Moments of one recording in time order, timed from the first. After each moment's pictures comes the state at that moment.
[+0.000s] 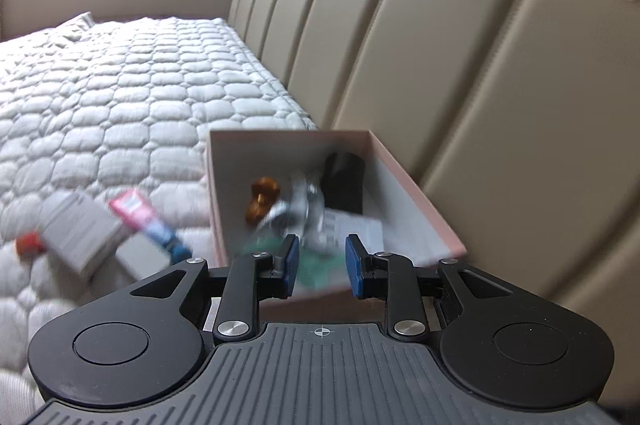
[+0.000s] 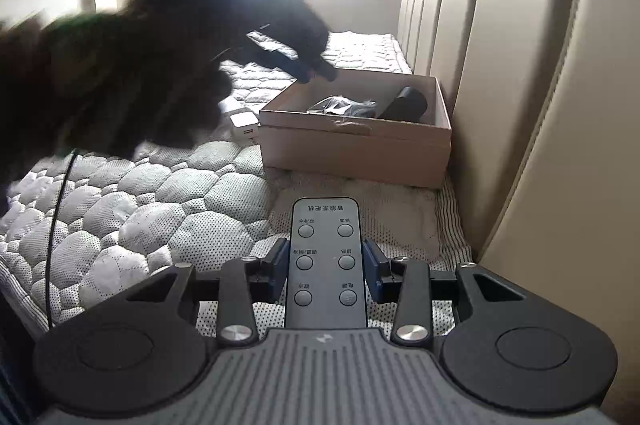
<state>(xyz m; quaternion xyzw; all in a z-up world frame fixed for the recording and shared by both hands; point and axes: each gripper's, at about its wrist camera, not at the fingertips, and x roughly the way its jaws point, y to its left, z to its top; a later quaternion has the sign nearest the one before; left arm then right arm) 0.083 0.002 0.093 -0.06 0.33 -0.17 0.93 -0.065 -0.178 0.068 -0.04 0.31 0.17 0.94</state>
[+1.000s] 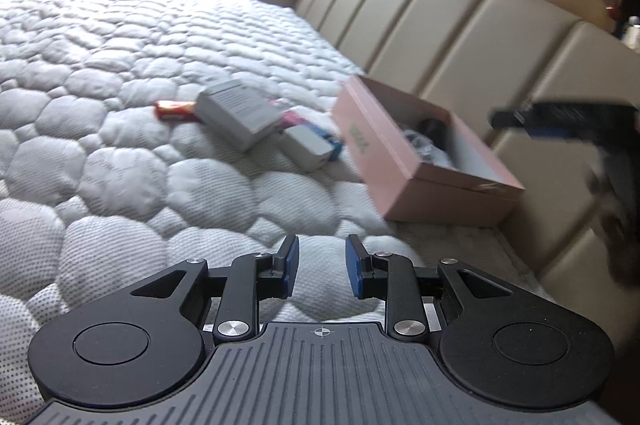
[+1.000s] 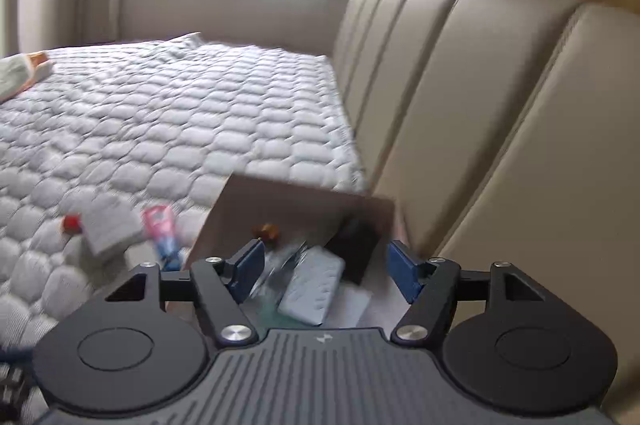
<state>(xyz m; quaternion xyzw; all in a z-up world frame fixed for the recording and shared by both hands) 0.001 0.143 0.026 -0.16 0.32 -0.13 0.92 0.096 -0.115 0.141 -0.09 0.30 0.05 0.95</state>
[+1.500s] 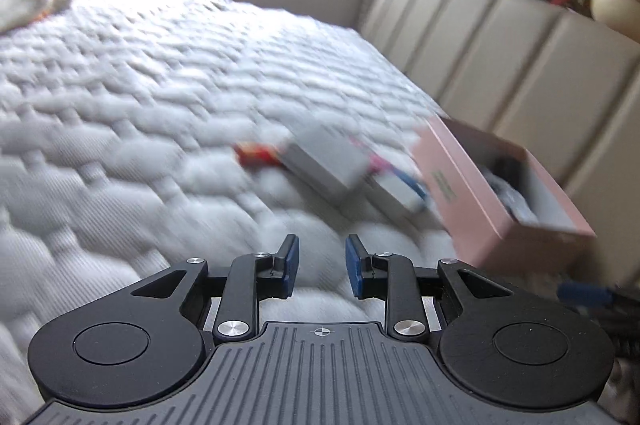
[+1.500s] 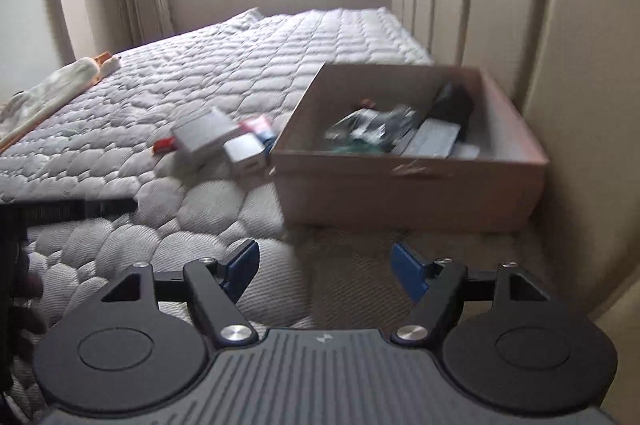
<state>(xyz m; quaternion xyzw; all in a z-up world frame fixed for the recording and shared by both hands) 0.030 0.181 0.045 -0.14 0.30 -0.02 0.94 0.033 -0.104 0.057 0.00 0.35 0.15 0.92</state>
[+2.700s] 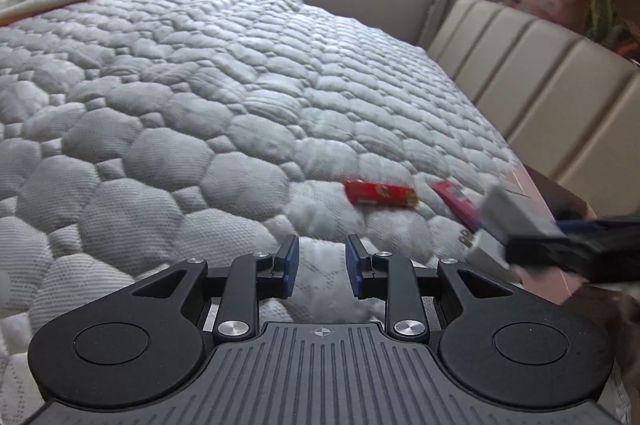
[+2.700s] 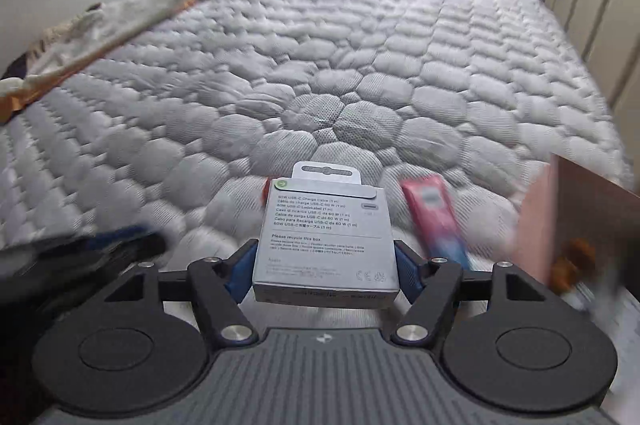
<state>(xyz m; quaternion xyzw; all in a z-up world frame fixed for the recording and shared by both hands) 0.041 0.242 0.040 -0.18 0.32 0.03 0.93 0.140 0.042 0.100 -0.09 0.42 0.30 0.85</state>
